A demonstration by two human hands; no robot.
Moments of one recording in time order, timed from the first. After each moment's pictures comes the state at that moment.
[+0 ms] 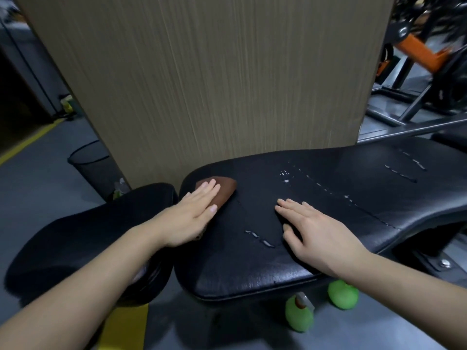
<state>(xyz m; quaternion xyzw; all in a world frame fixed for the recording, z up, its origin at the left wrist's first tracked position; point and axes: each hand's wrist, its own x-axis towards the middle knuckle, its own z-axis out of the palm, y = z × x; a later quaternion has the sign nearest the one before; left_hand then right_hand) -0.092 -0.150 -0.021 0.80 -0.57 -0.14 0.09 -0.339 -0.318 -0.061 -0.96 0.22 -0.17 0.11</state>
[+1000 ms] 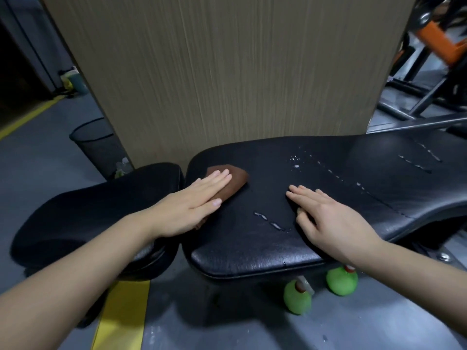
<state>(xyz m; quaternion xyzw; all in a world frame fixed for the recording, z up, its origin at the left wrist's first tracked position) -0.094 -0.122 -0.022 0.75 -0.63 -0.16 0.14 -0.343 -0.313 -0.056 -0.95 0.22 -0.16 0.13</state>
